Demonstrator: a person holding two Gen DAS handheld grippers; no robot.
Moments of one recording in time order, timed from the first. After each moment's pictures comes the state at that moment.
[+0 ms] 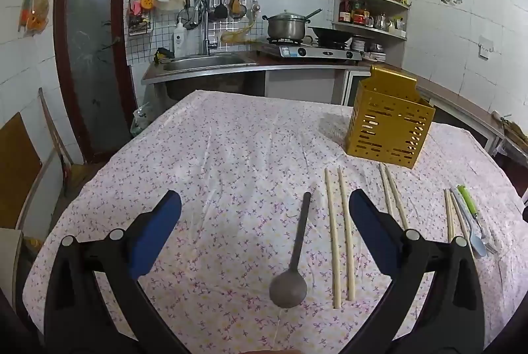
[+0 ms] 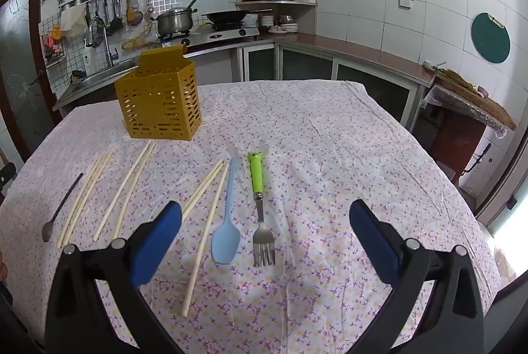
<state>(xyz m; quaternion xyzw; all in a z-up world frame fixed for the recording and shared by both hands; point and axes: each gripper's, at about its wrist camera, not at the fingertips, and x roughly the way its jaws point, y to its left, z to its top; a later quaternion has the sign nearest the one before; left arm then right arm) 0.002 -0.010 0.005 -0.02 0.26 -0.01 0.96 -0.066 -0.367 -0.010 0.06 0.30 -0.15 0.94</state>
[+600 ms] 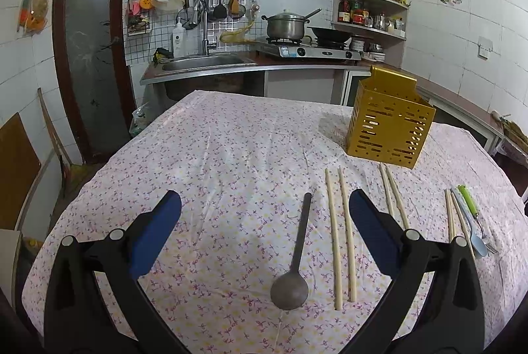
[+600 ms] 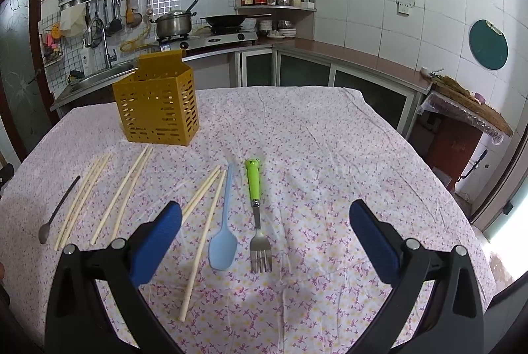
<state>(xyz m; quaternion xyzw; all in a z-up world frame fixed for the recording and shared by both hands) 0.005 -0.008 0.002 -0.01 0.26 -0.01 0.96 -0.062 -0.363 -0.005 0.05 0.29 -0.16 0.94</state>
